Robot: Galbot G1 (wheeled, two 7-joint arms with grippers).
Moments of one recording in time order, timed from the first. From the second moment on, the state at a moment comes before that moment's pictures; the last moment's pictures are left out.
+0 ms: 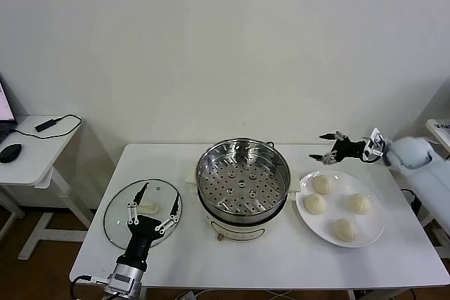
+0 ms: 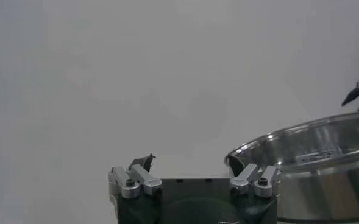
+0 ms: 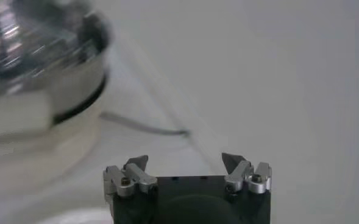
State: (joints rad) left arm 1.58 -1.38 -0.49 -2.03 0.18 -0.26 0.03; right arm -0.15 0.67 -0.40 1.00 0.36 -0.03 -0.95
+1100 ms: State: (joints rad) left arm 1.59 -1.39 -0.48 -2.01 0.18 -0.27 0.03; right arm 0.00 0.86 -0.62 0.72 -0.14 0.08 -1.13
